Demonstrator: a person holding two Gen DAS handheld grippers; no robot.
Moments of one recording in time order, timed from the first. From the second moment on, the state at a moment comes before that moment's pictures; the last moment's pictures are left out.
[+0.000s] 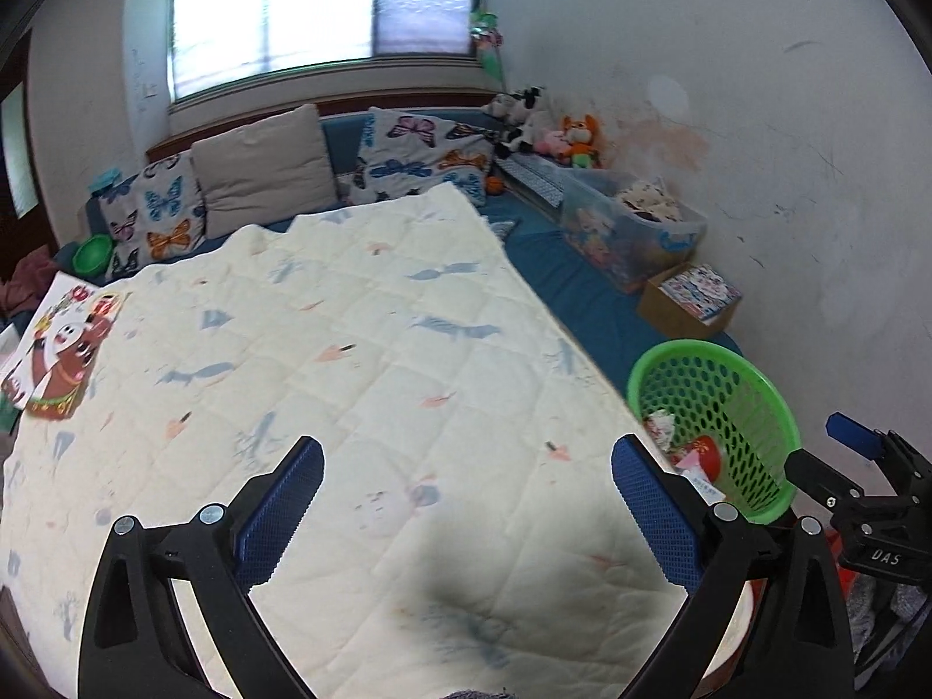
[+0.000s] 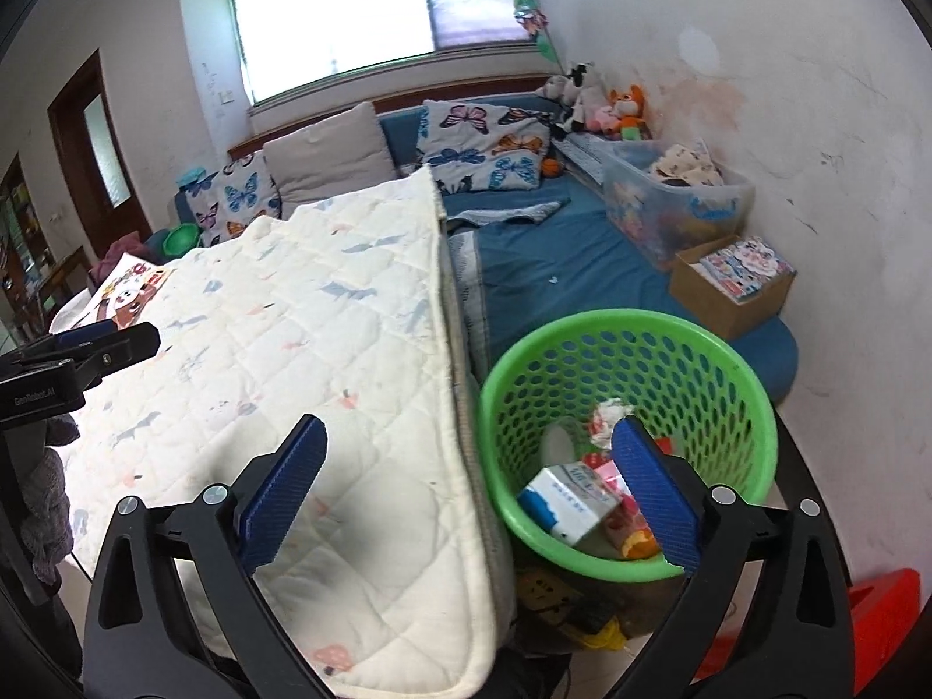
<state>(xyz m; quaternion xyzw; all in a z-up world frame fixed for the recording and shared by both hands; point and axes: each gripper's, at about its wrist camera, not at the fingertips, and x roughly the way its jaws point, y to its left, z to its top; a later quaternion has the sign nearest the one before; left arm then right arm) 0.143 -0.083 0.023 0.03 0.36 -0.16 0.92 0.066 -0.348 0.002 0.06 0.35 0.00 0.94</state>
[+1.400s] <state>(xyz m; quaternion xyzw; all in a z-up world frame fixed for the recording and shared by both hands) 0.109 0.050 0.023 -0.01 0.35 0.00 0.94 0.083 -0.262 0.013 0.03 0.33 0.09 0.94</state>
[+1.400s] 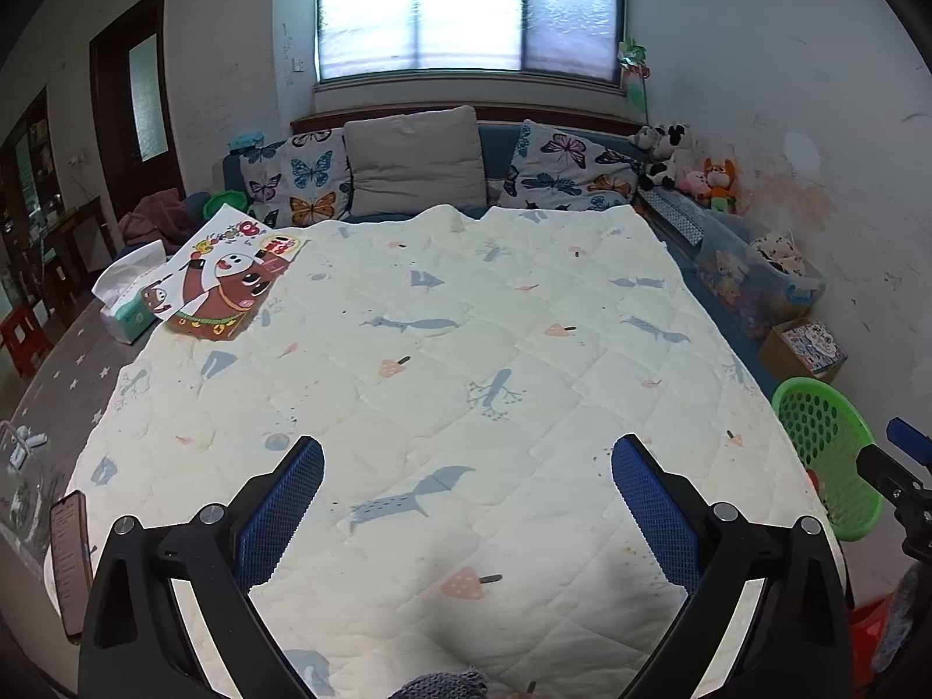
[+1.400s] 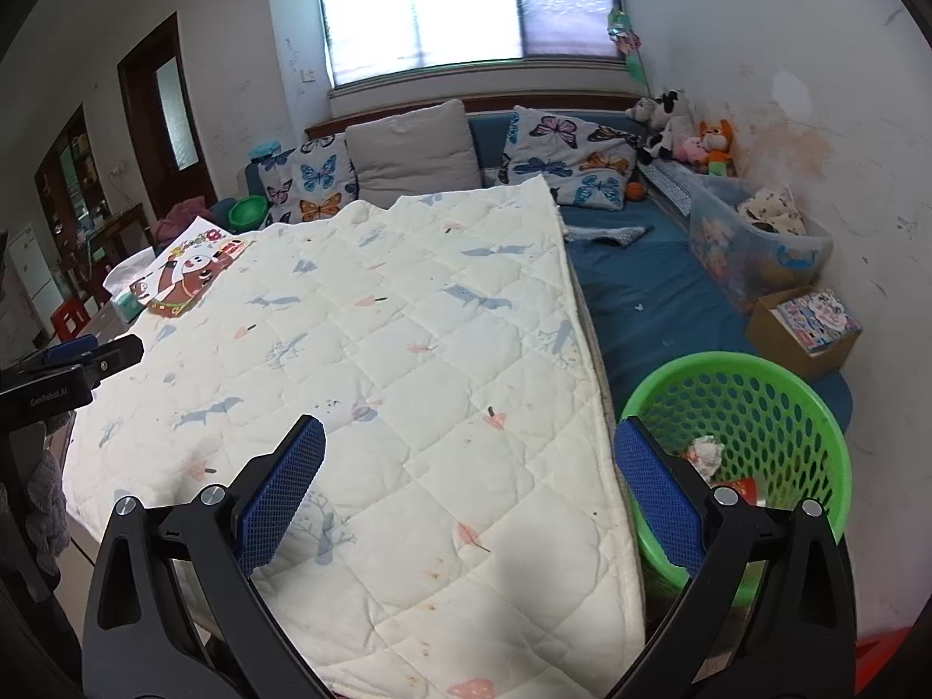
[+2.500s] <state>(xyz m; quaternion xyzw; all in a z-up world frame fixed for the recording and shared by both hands) 0.104 0.041 0.024 0.00 0.34 0.01 0.94 0.088 -0.244 0.009 0.01 0.34 0.11 0.94</state>
